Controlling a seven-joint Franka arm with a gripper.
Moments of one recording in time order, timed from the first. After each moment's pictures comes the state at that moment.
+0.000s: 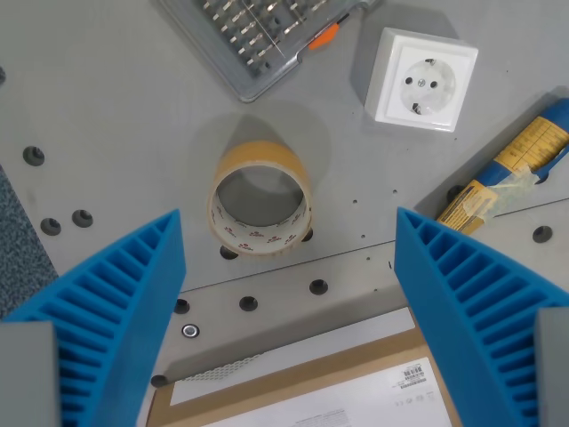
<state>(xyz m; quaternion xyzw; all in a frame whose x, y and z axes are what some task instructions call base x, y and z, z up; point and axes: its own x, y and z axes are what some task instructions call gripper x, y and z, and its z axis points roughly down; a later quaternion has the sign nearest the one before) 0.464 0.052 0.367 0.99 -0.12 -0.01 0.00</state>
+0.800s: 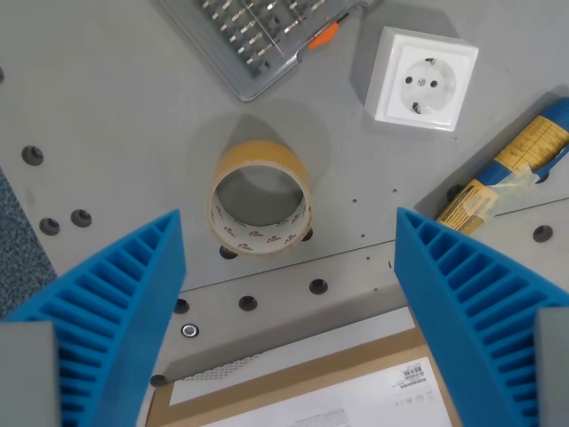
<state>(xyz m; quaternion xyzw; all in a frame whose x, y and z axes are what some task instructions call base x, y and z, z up) 0.465 0.051 0.365 0.99 -0.12 -0.01 0.00</state>
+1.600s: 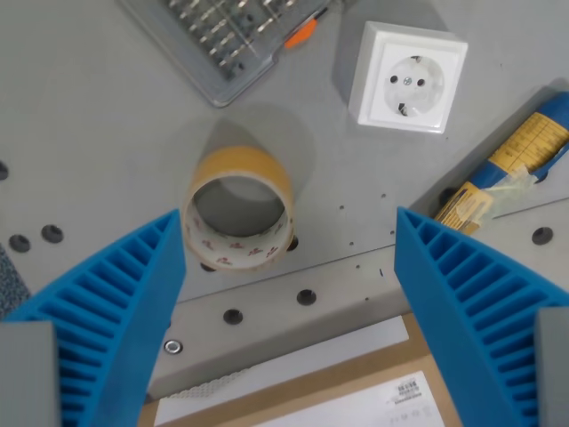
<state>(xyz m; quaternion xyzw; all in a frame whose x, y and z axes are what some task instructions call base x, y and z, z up) 0.463 0.033 0.331 0.99 -0.13 -0.02 0.00</state>
